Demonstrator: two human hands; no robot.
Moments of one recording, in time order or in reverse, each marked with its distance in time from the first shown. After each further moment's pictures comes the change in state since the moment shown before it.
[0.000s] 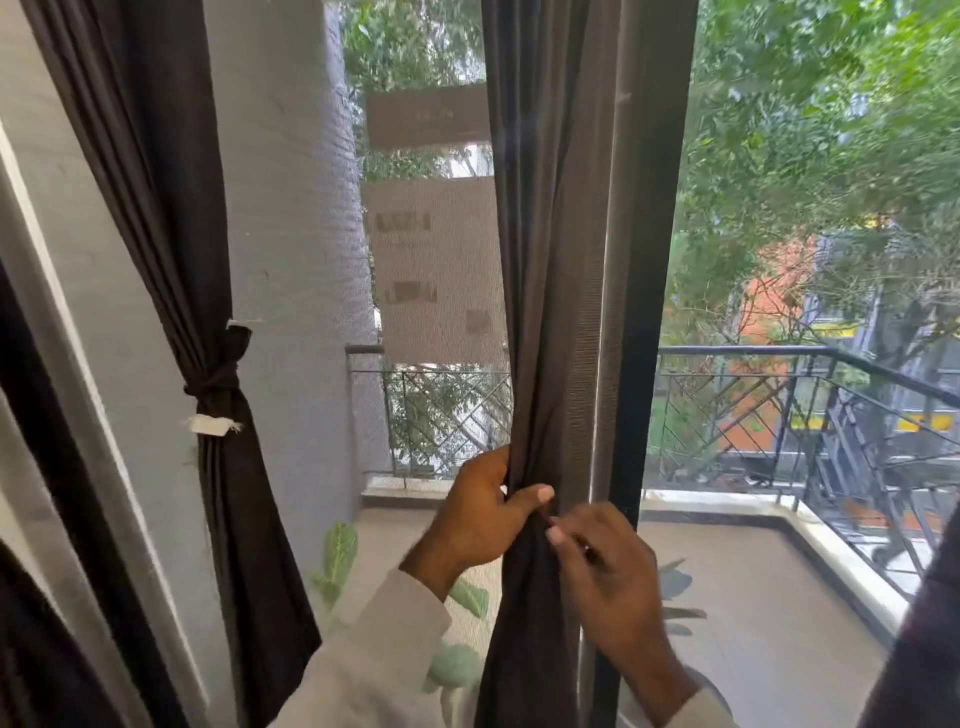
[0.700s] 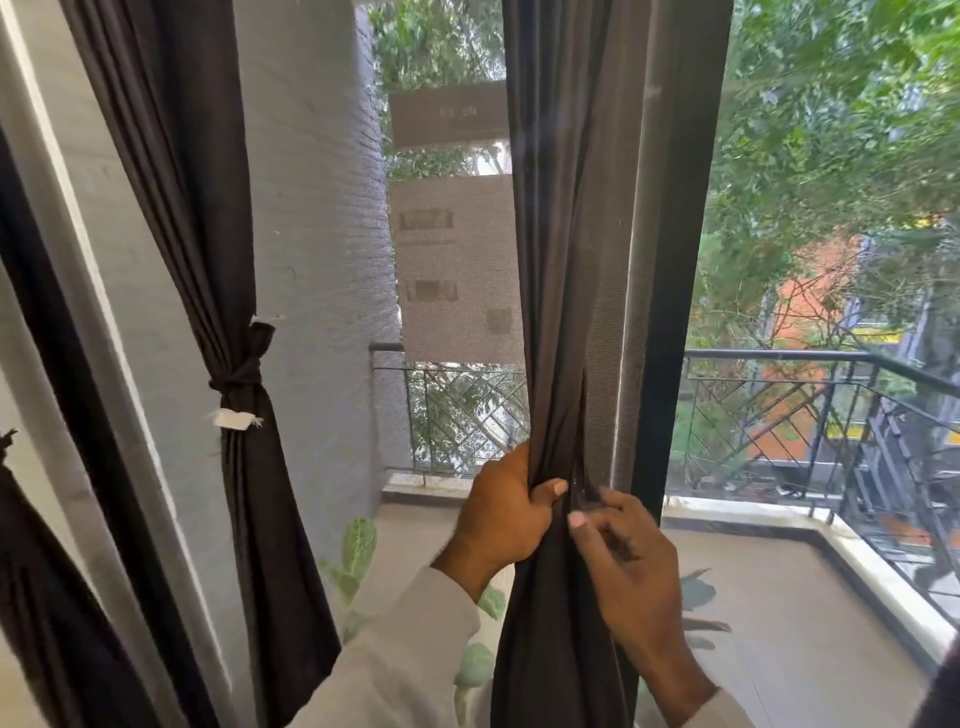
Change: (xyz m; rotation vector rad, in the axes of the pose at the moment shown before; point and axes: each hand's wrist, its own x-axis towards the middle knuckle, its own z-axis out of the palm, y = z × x) left_hand 0.005 0.004 0.013 0.197 0.119 -0.083; right_hand 0.014 0.005 0.005 0.087 0.055 0.171
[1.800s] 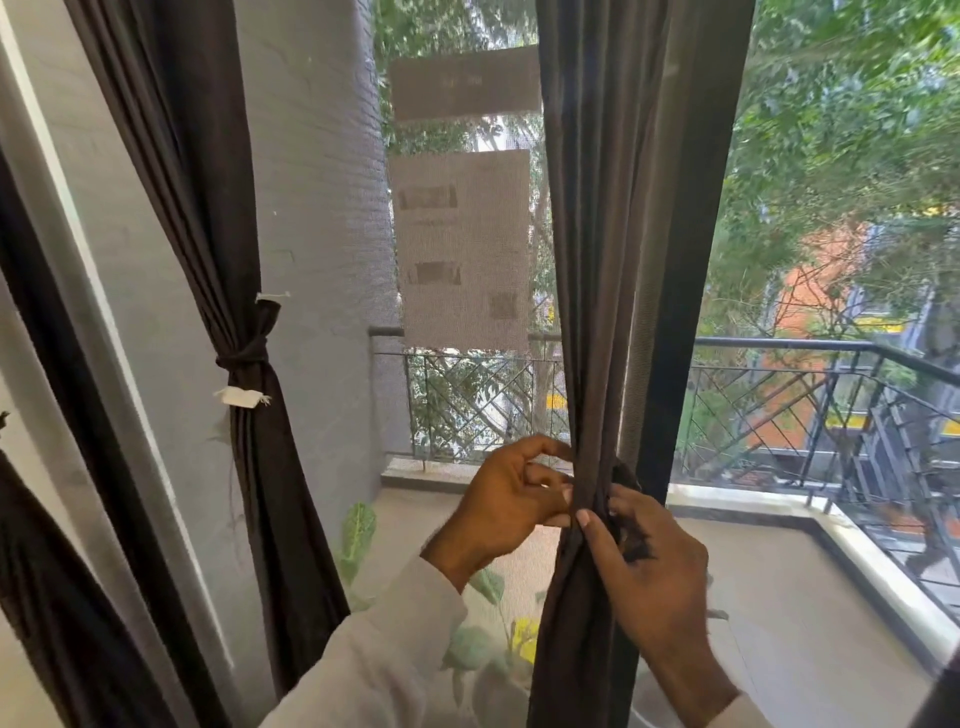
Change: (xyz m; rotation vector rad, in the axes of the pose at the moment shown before) left_hand 0.000 -0.003 -0.003 -0.653 -0.284 -0.177; right_hand -0.003 0.000 -0.010 -0.162 -0.006 0.033
